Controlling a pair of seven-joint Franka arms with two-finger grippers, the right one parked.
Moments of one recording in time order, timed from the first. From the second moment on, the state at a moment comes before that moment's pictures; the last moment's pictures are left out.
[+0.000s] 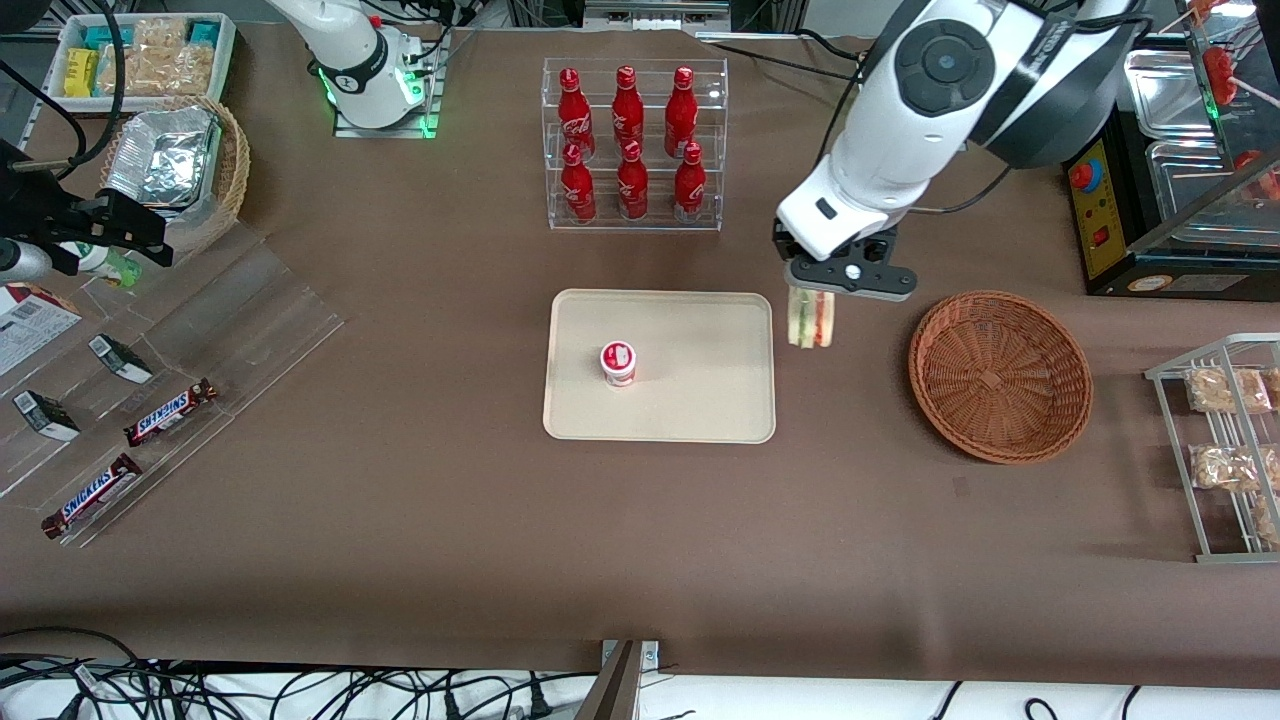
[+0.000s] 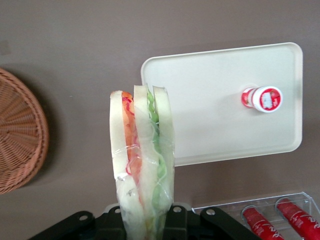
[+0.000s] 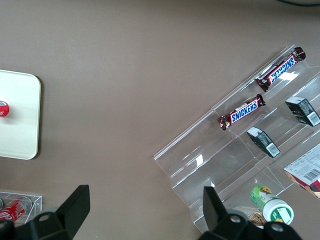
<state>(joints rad) 0.01 0.19 -0.59 -1.70 0.04 1.84 -0.48</state>
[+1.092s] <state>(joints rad) -0.09 0.51 -0.65 -1.88 0.44 2.28 -0.87</state>
